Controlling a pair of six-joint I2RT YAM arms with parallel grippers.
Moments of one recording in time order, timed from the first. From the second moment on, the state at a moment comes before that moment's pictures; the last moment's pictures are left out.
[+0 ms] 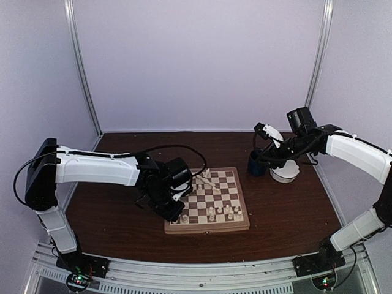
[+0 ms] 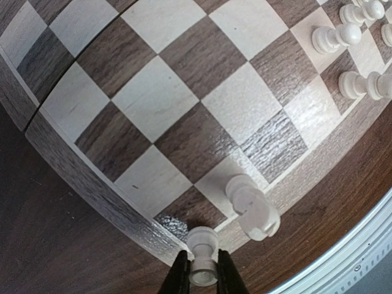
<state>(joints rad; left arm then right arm) -1.03 1.77 1.26 -0.83 0.05 -0.39 0.35 1.39 1.14 -0.59 -0.45 -0.39</state>
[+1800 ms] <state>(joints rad) -1.04 1.79 1.31 -0.87 -0.02 -0.39 0.35 1.39 1.14 -0.59 -0.45 -0.39</state>
